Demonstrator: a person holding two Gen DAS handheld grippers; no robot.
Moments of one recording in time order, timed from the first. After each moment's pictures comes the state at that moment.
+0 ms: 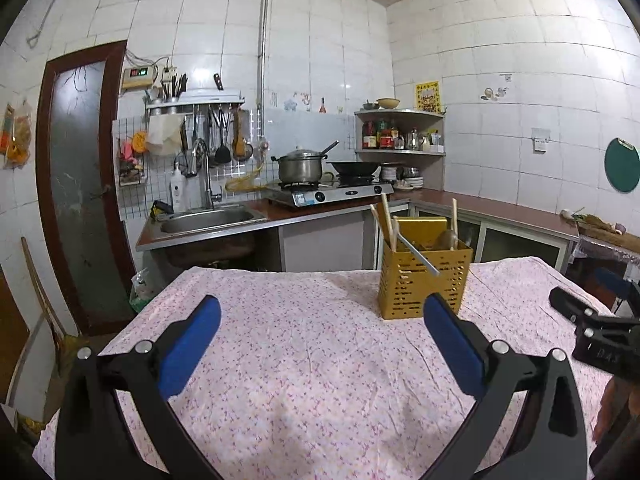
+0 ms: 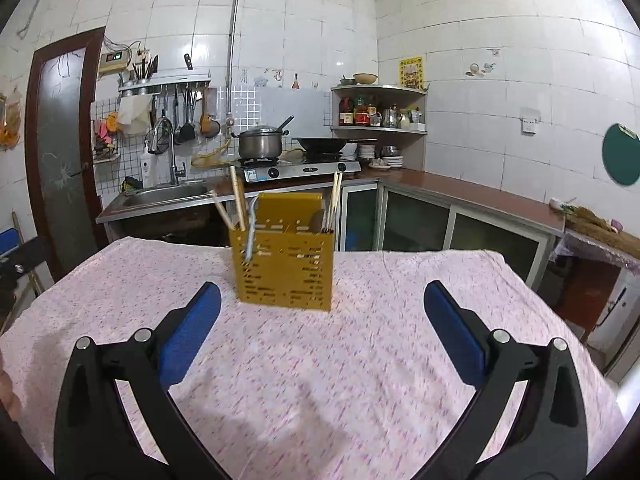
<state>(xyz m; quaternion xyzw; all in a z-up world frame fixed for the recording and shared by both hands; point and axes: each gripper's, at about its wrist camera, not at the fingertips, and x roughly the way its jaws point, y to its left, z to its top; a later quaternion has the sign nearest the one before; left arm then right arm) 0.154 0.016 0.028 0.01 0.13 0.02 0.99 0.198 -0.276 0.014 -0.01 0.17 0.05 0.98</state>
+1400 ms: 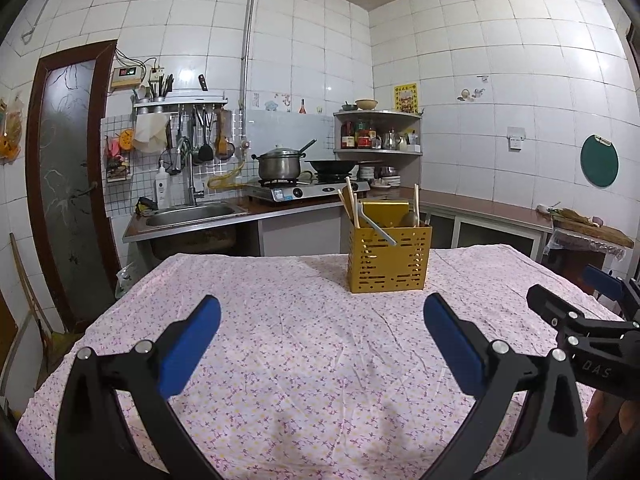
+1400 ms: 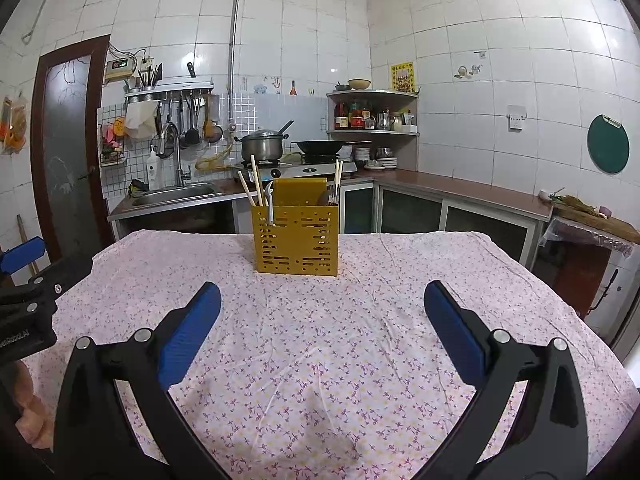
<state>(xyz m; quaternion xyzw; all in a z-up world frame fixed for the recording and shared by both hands) 0.101 -0.002 0.010 0.01 0.13 -0.02 0.99 0.111 -0.268 -0.007 -0.01 0.16 0.04 0.99</state>
